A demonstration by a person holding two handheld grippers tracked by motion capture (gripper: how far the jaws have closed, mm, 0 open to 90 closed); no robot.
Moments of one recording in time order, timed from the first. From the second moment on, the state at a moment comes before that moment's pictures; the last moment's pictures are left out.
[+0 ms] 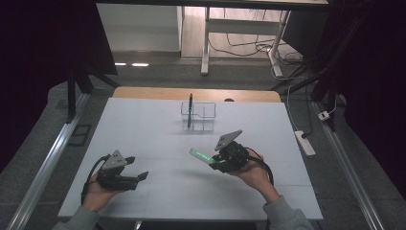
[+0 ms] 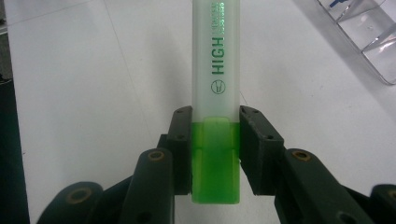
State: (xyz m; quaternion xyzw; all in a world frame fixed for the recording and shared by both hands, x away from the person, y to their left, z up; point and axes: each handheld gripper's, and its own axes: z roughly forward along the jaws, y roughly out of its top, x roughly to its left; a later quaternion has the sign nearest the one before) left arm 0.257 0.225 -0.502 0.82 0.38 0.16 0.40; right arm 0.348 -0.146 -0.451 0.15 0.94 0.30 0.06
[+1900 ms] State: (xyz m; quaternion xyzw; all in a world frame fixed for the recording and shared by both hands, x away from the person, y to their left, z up) left arm 0.293 0.123 -0.473 0.89 0.24 0.13 0.36; right arm 0.347 -0.114 -0.471 0.11 0.96 0.26 0.04
